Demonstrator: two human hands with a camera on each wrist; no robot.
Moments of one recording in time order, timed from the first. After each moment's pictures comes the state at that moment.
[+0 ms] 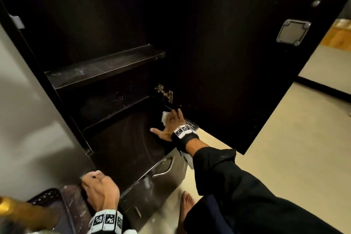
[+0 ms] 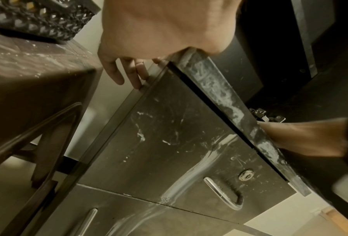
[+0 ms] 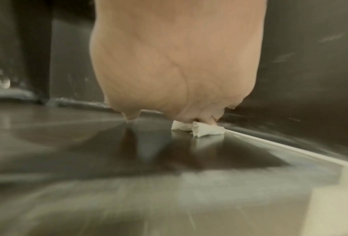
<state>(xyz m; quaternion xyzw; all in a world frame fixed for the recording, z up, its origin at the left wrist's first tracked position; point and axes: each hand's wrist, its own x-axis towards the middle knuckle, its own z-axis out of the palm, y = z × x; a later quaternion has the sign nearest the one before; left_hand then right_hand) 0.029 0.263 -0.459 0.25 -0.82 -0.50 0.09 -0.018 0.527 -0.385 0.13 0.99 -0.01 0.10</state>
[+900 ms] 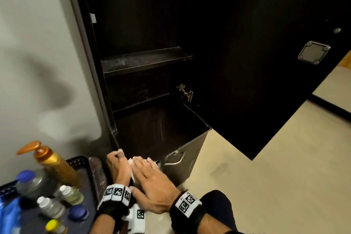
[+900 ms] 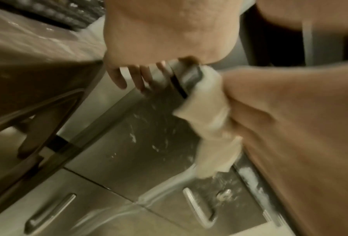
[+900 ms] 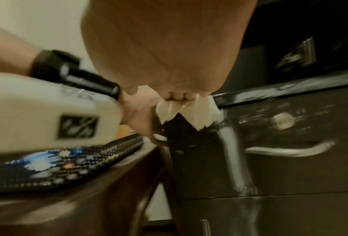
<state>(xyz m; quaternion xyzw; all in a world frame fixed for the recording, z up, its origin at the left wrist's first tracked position) 0.033 0.252 -0.462 0.21 -0.77 -0.60 0.05 0.144 0.370 -0.420 -0.20 0.96 -0.19 0.03</state>
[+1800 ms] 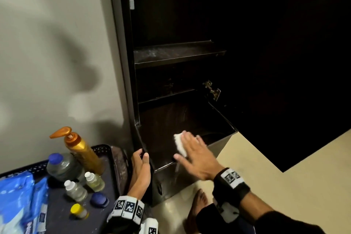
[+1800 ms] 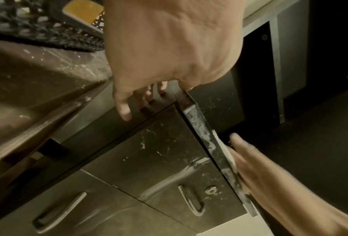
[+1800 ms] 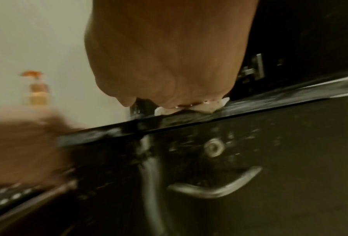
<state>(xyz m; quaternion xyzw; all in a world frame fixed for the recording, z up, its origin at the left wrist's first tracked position) 0.059 0.231 -0.484 0.10 -0.79 -0.61 -0.05 0.092 0.451 -0.411 -0.09 0.99 -0.11 0.06</state>
